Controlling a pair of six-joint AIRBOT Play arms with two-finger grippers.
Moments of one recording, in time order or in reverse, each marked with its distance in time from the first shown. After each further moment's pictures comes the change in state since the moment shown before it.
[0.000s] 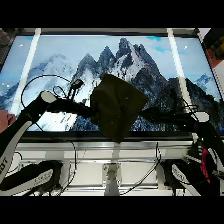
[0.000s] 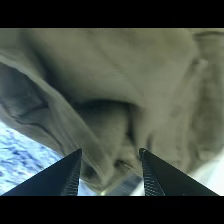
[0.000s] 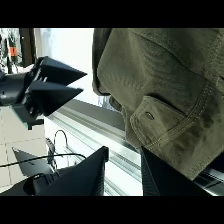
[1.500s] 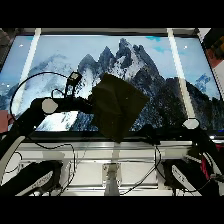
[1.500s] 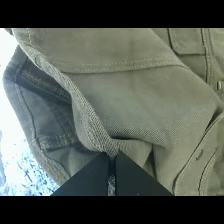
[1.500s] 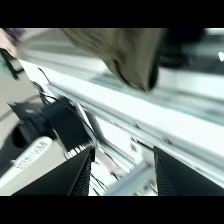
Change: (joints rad) left arm -0.146 0.214 0.002 0.298 0.210 -0.355; right arm 0.080 0.001 -0.131 -0.185 0.203 0.316
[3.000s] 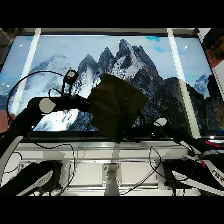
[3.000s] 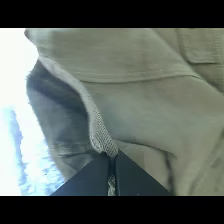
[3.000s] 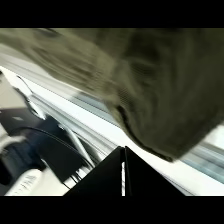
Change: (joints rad) left arm 0.049 0.009 0.000 0.040 0.018 -0.003; right arm 0.419 -0.338 0.075 0.309 -0.444 -0.090
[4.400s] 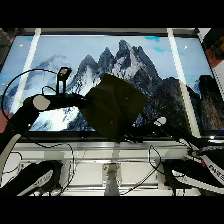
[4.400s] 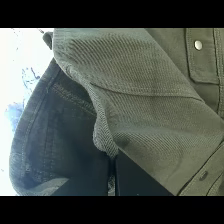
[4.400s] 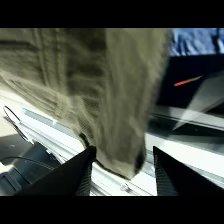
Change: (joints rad) left arm 0.057 0.000 0.000 -0.111 -0.005 0.027; right arm -0.012 -0.055 0.000 -0.095 -0.028 0.103
